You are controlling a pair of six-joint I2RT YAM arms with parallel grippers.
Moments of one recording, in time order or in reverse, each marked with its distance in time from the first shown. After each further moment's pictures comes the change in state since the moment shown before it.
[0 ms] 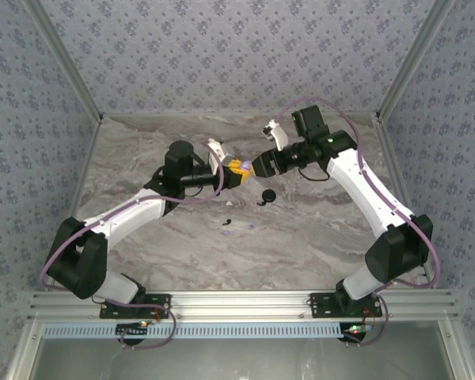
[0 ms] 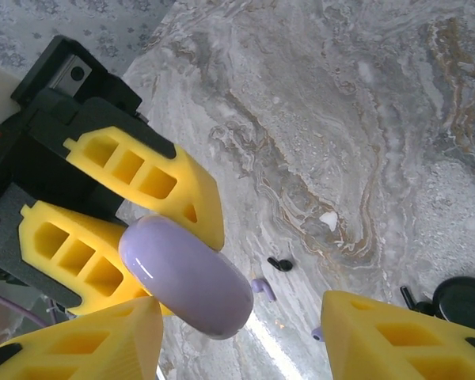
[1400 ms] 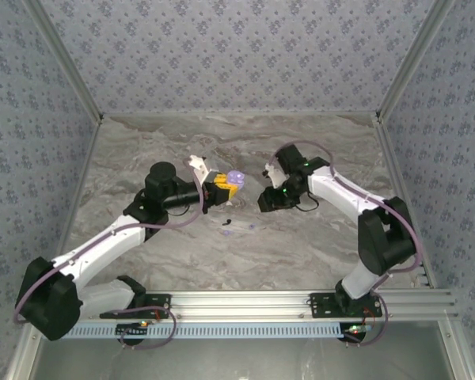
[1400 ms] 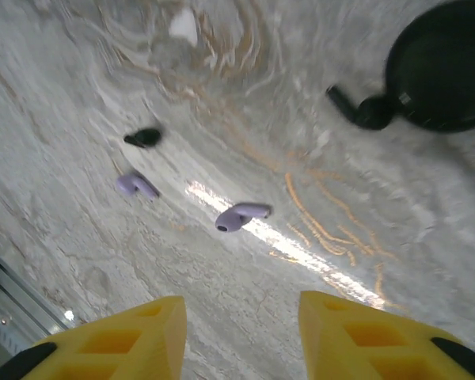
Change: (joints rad) left arm -0.032 -0.320 -0.214 -0.045 -0.103 -0.093; right arm 0.088 0.098 -0.354 0.053 0.229 0.151
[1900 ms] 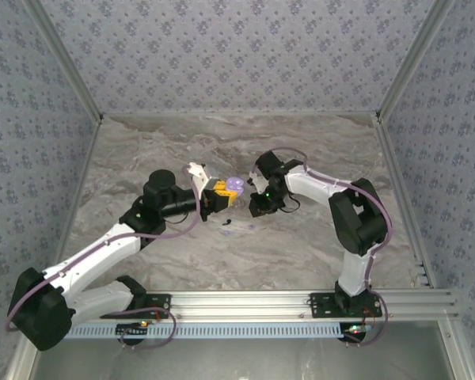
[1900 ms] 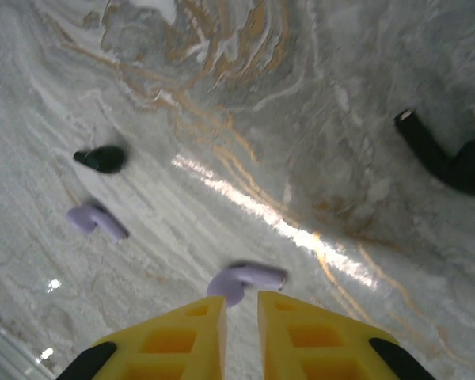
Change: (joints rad) left arm -0.051 -0.074 -0.034 -0.056 -0.080 0.000; right arm 0.072 0.206 0.077 0.065 0.054 0.021
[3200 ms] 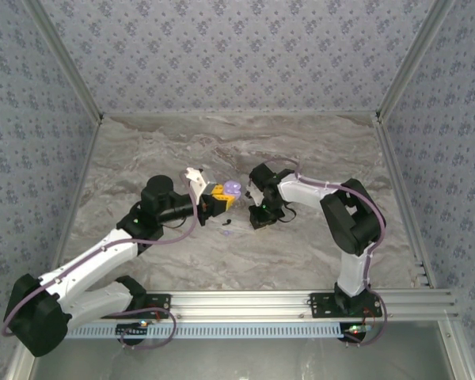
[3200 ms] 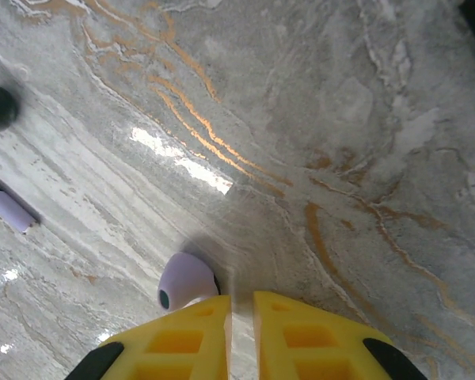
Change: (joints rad) left arm -0.009 -0.047 -0.045 -0.007 -0.030 0.003; right arm 0.071 0.019 -0.072 0.003 0.079 0.020
